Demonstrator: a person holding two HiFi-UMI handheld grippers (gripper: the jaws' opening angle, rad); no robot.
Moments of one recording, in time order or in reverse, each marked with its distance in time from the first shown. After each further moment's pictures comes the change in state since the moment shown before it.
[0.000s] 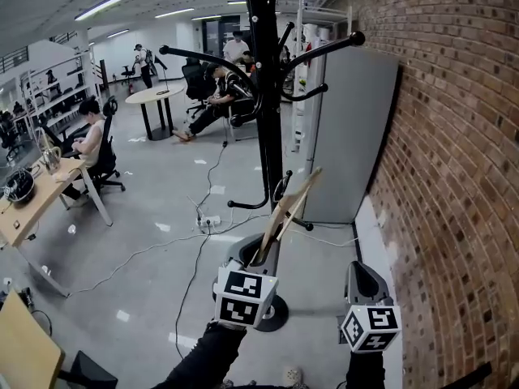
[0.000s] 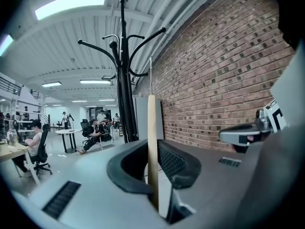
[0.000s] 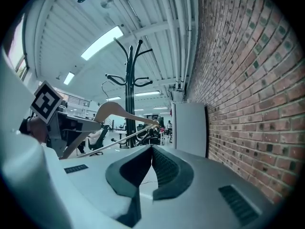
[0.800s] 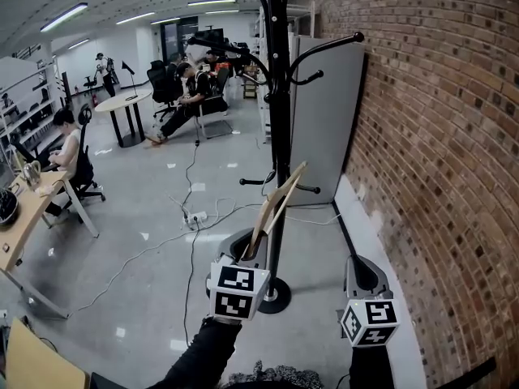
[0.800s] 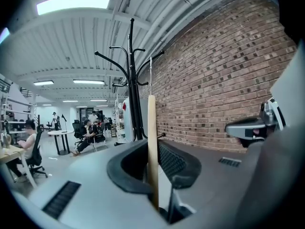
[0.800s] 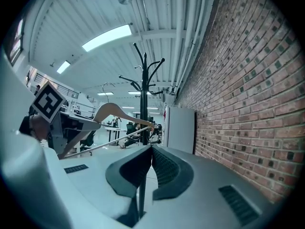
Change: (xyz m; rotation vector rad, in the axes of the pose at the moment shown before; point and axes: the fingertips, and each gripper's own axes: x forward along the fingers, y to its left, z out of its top) left arm -0.123 0.045 -0.028 0.022 -0.014 -0.118; right arm -0.106 0.122 0.002 -0.059 0.009 -0.171
